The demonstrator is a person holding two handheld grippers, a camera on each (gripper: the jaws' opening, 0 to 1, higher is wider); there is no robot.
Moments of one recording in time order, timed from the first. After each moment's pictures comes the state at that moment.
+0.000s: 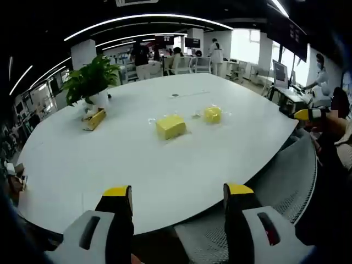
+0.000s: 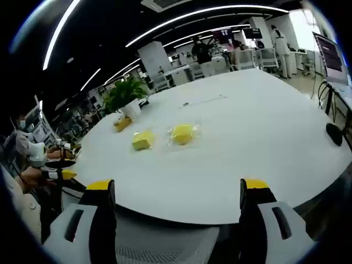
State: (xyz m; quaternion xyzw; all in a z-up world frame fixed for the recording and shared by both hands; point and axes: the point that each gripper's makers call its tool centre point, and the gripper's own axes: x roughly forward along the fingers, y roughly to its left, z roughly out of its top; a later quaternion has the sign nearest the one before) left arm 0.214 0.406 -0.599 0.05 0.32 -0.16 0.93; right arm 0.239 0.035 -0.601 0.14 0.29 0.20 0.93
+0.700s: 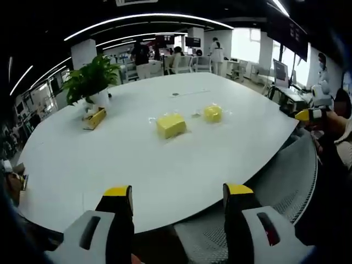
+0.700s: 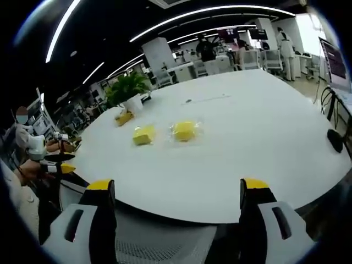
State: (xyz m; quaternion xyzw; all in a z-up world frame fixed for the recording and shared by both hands) left arm 0.213 0.407 -0.600 0.06 0.32 -0.16 0.93; right arm 0.236 0.039 -0.604 0.11 0.31 0.21 0.92
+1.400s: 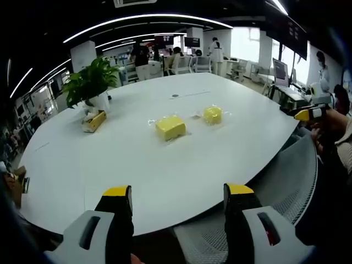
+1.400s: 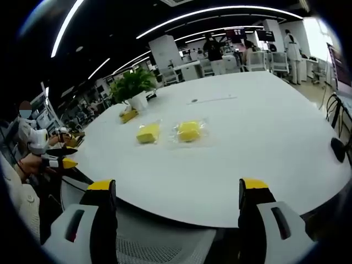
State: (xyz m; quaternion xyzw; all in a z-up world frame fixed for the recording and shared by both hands) left arm 0.215 0.402 -0.594 0.06 0.32 -0.16 0.93; right arm 0.243 0.041 -0.602 0.10 0.31 0.23 0.92
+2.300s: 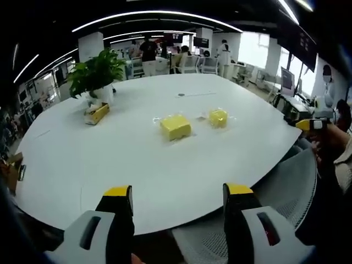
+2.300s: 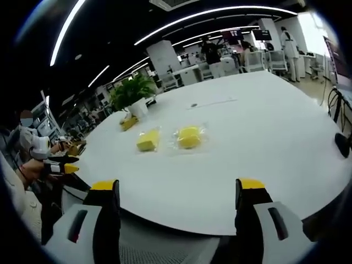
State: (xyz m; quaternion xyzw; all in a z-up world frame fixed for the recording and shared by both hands) left arm 0.229 0.413 -0.595 0.02 0.34 -0.14 0.93; right arm 0.257 0.048 -0.599 0.13 0.29 0.23 0.92
